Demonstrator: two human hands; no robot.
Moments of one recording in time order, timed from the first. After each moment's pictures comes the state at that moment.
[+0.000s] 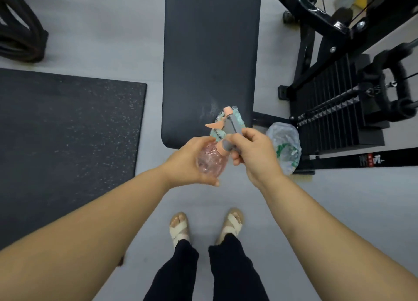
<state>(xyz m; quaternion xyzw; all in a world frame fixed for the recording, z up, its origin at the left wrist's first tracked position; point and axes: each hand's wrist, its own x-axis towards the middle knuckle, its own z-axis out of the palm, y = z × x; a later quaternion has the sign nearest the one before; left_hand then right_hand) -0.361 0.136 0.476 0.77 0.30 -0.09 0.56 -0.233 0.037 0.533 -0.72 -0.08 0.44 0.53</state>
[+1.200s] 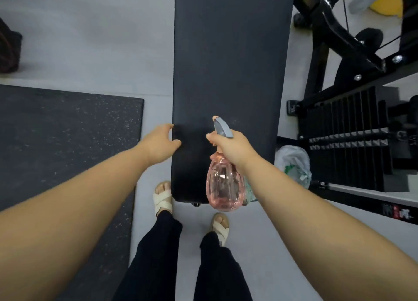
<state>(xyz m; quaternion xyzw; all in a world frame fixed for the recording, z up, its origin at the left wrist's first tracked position) -0.288 0.372 0.437 0.73 0.46 -0.20 0.47 -0.155 0.248 0.454 -0.78 -0.09 0.54 0.31</state>
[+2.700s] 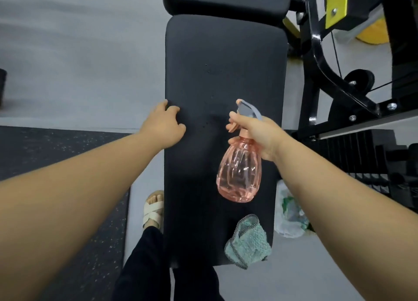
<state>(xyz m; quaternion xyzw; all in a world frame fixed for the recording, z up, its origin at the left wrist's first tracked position) -0.155 0.502 0.420 0.83 0.43 -0.15 0.32 -0.010 0.358 0.478 -0.75 0.01 0.53 0.41</state>
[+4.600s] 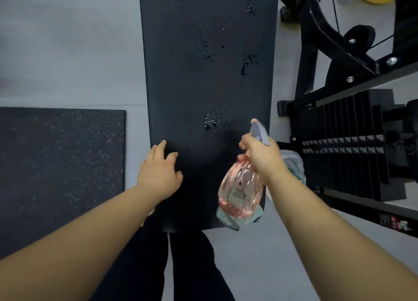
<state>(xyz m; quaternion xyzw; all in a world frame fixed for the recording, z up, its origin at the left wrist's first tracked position) -0.241 0.359 0.388 0.84 0.37 -0.29 0.27 -0.067 0.244 0.441 -0.82 0.09 0.41 0.39</state>
